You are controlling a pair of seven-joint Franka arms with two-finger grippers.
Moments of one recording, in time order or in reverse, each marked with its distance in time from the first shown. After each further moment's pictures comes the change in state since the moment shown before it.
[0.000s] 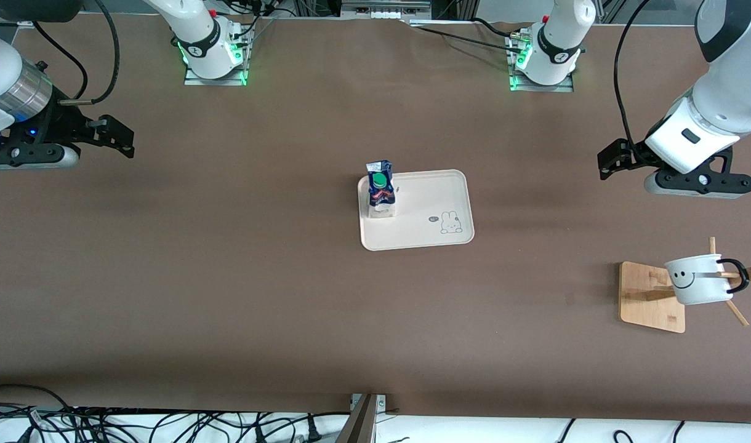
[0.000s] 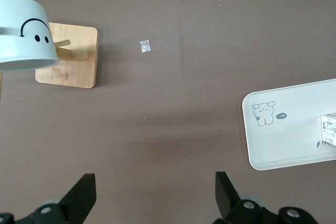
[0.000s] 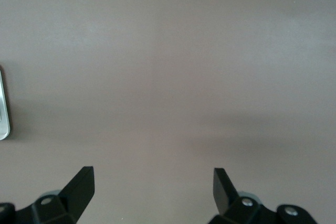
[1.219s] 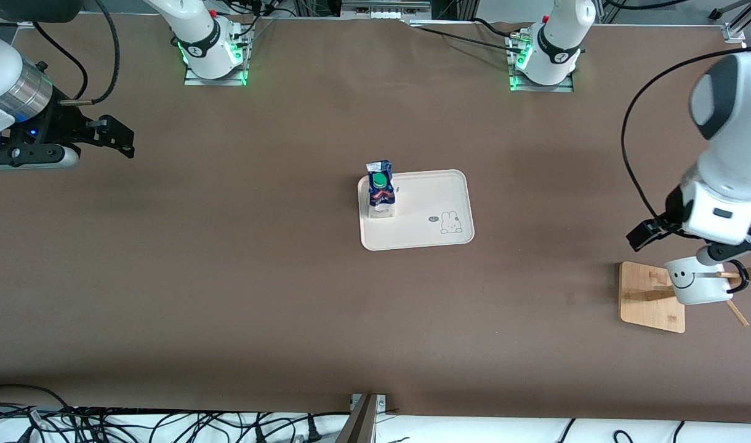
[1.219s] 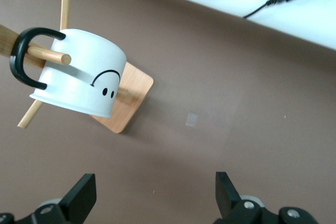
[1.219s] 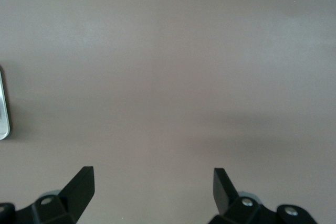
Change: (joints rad) left arm 0.072 0.100 0.009 -0.131 0.186 0.451 -0.477; right arm 0.000 0.001 0.000 0.000 0.000 -0.001 0.000
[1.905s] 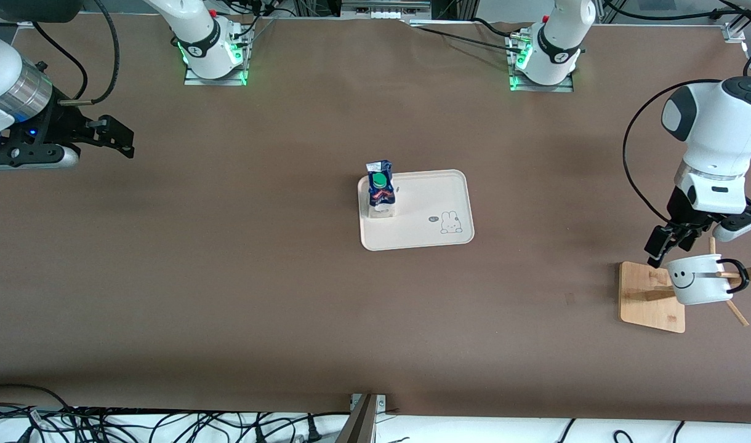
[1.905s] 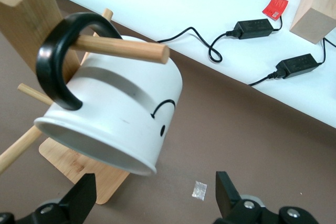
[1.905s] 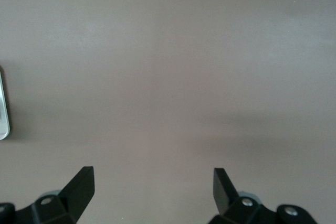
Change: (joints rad) left arm 0.197 -0.025 0.006 -0.445 0.008 0.807 -0.016; right arm -0.001 0.000 0.000 0.000 0.000 0.000 0.000
